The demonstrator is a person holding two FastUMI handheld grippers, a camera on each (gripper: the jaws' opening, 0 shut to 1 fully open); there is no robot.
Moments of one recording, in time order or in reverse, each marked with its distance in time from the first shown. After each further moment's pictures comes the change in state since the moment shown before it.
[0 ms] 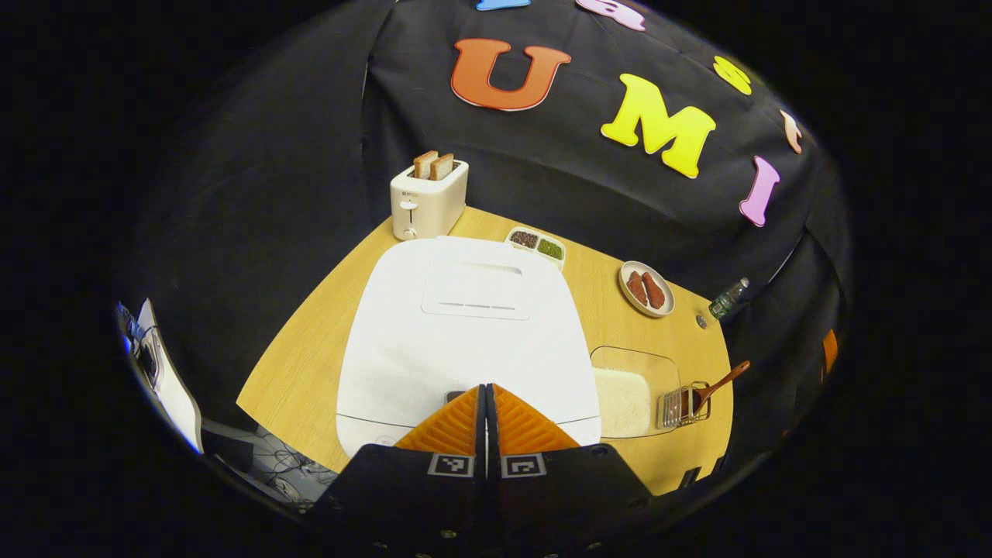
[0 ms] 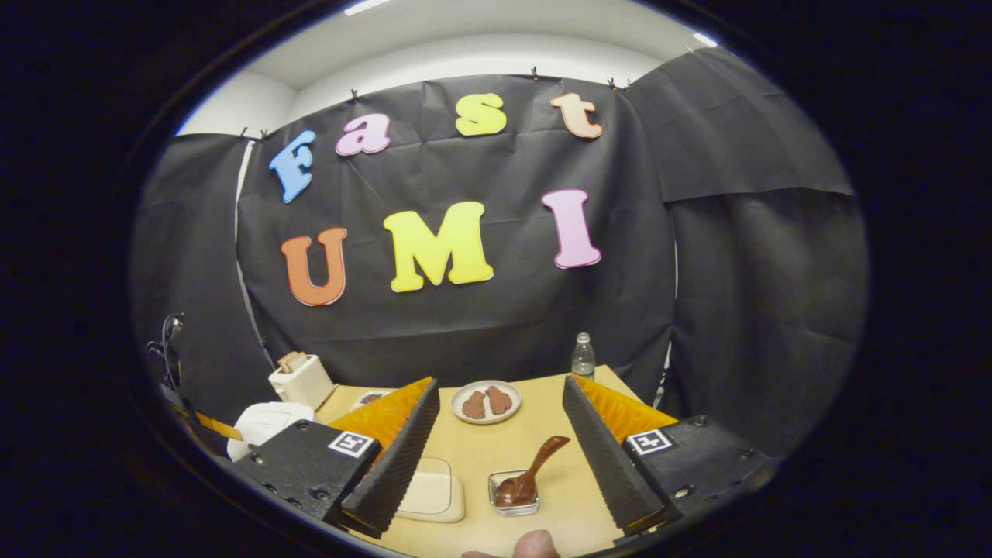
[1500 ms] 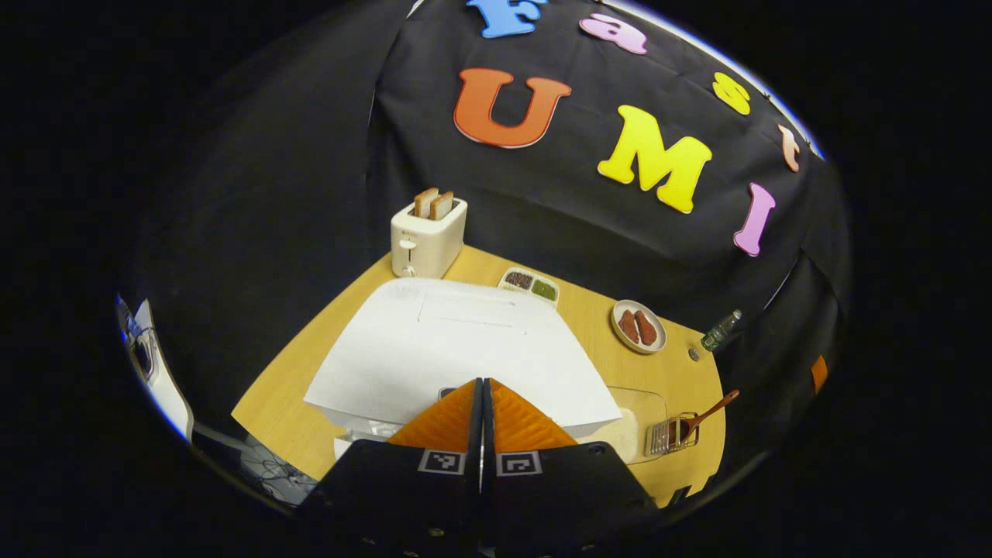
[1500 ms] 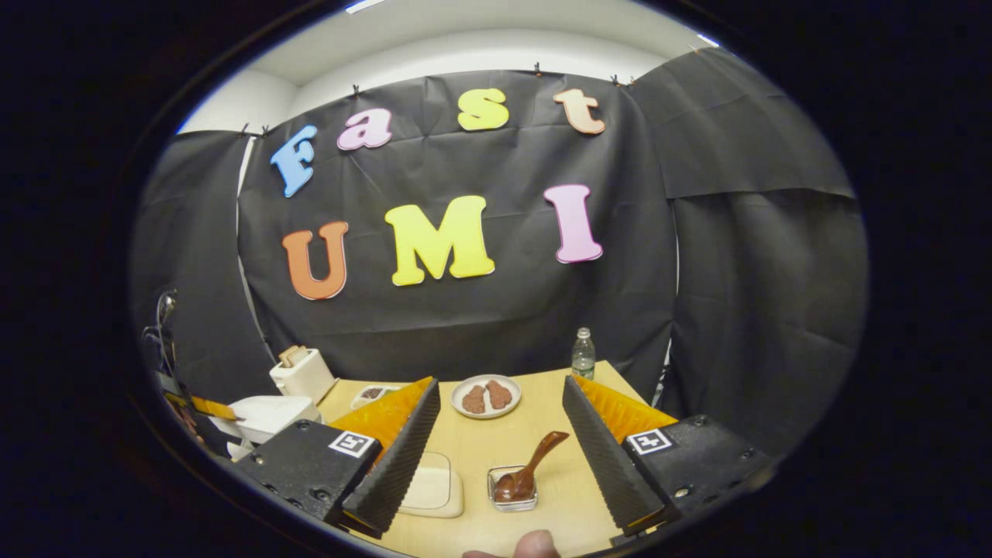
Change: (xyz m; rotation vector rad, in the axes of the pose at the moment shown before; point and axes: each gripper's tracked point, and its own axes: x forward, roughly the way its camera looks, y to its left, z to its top) left arm -0.021 -0.011 0.065 0.004 -0.230 0.004; right arm -0.004 0.001 0.000 -0.012 0.009 0.019
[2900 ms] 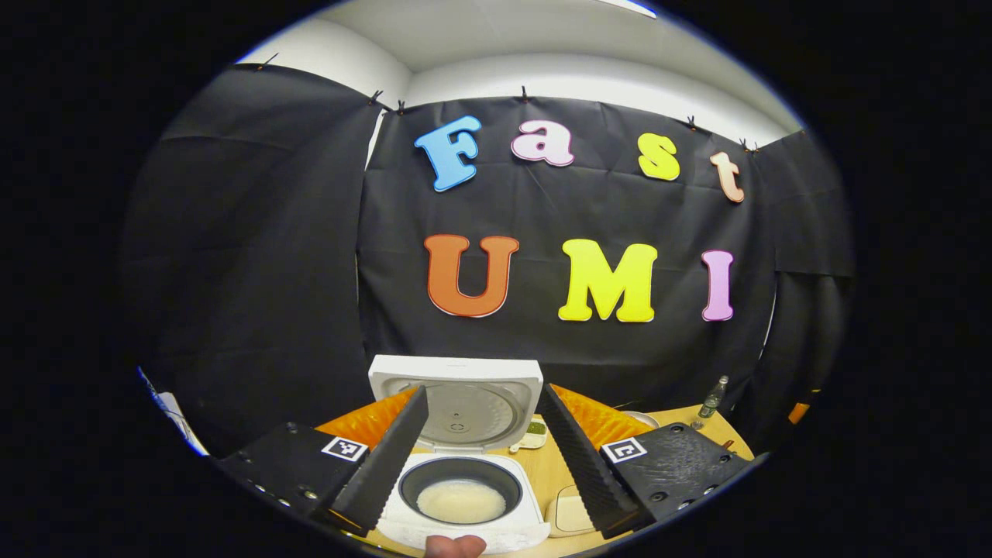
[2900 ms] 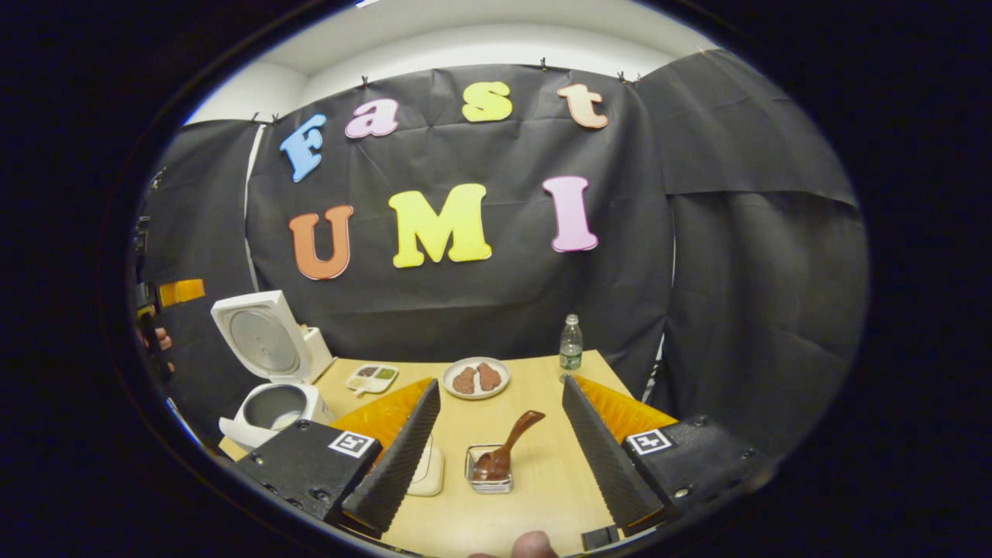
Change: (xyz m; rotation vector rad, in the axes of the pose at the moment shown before) left arm -0.103 -0.053 0.123 0.183 -0.549 0.015; right arm -0.029 -0.025 -0.026 -0.038 0.066 0.014
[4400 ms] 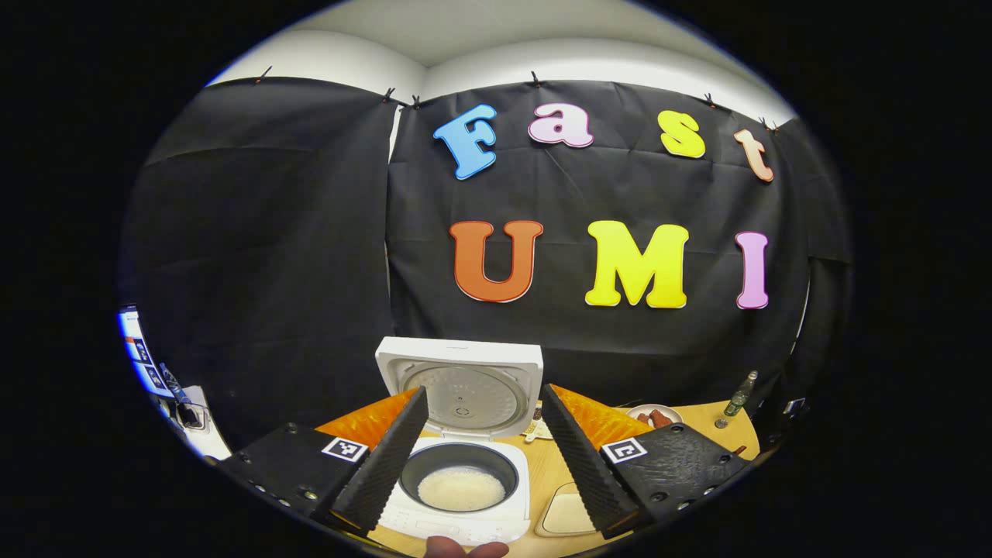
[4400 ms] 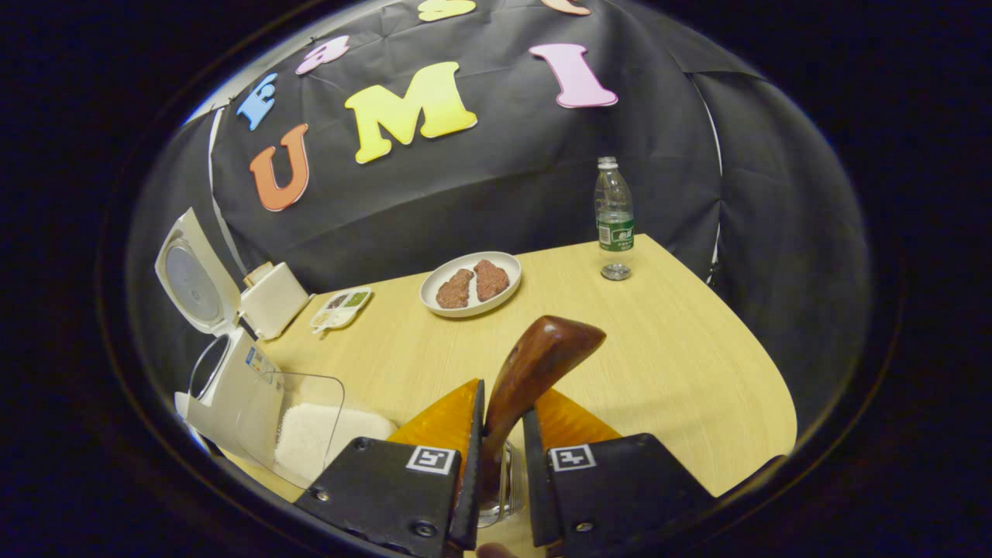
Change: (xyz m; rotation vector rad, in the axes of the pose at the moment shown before) left arm 0.006 -0.025 -0.017 0.020 0.083 0.181; right arm 0.210 -0.022 -0.197 0.116 0.324 0.104
